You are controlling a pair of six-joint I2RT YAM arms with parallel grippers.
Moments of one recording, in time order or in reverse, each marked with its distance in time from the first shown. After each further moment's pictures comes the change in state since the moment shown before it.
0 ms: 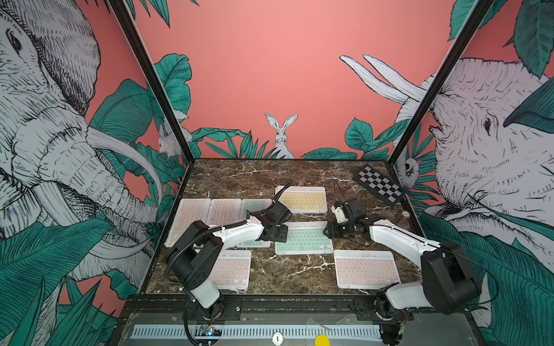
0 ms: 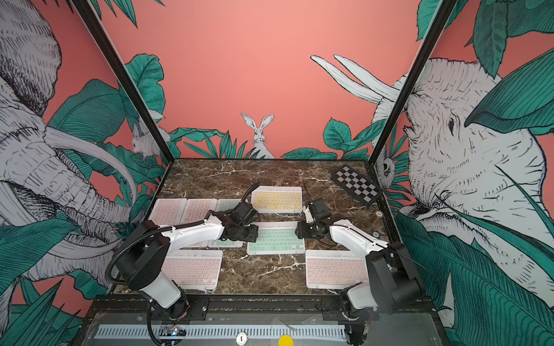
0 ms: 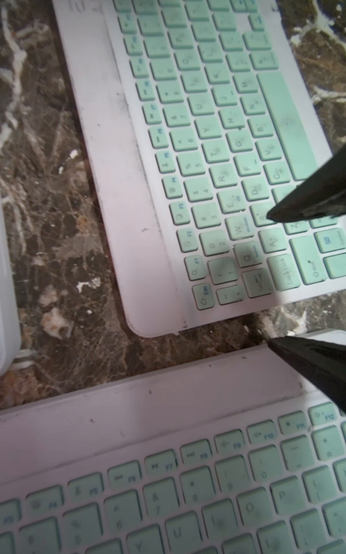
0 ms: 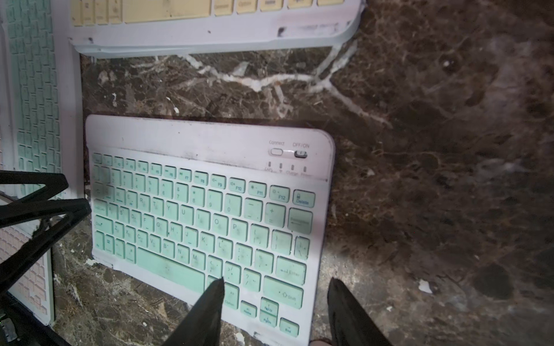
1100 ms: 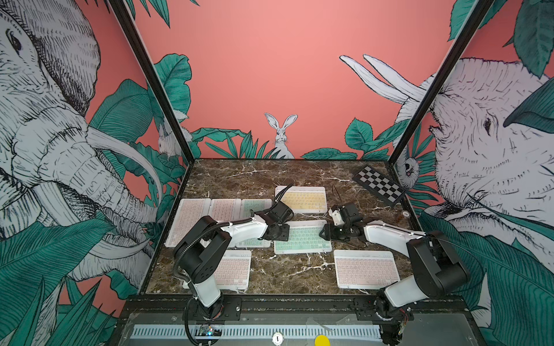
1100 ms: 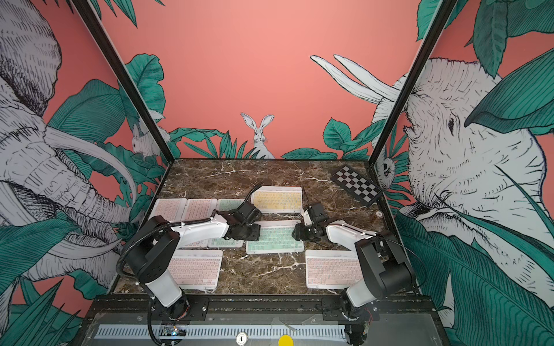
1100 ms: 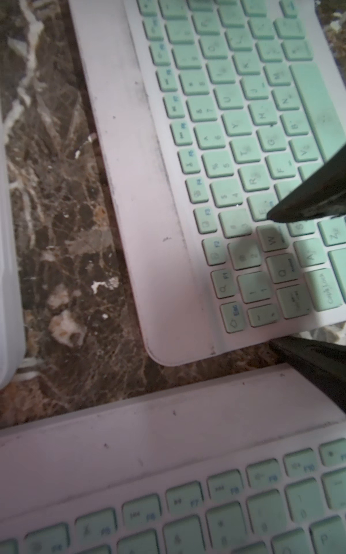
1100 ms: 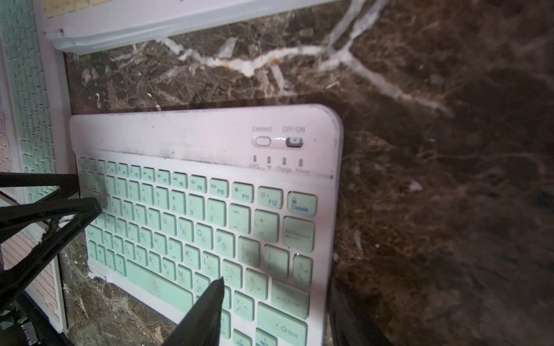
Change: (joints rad) left arm -0.001 0.082 0.037 0.047 -0.010 -0.035; right arm -0.010 0.109 -0.055 0.175 -0.082 0.060
